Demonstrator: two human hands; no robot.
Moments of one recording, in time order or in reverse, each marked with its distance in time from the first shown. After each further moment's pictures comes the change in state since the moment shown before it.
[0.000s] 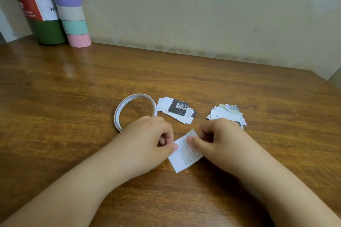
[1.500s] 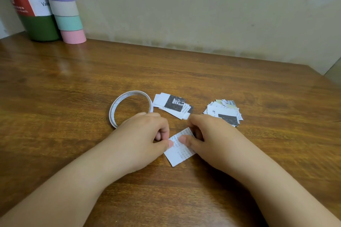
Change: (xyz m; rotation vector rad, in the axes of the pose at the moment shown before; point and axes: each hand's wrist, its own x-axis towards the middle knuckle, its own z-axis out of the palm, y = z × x) left_hand 0.001 -0.001 0.000 0.058 -0.037 0.001; right_hand 0.007 0.000 0.008 -0.214 -0.080 -0.084
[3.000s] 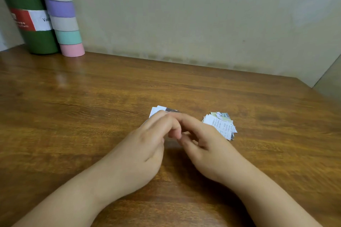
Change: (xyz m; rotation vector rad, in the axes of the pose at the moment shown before) left_hand -0.006 0.013 -0.008 -0.272 0.114 0.317; right_hand 0.000 -0.003 0.002 0.527 0.138 -0.322
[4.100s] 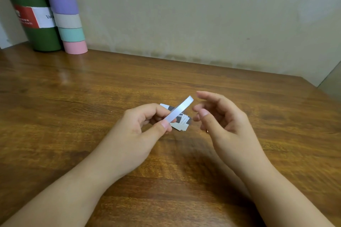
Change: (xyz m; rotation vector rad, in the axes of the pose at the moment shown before) left_hand 0.006 -0.004 -0.006 -0.455 0.198 -0.280; right_hand 0.000 -0.002 -0.012 0.334 0.375 0.040
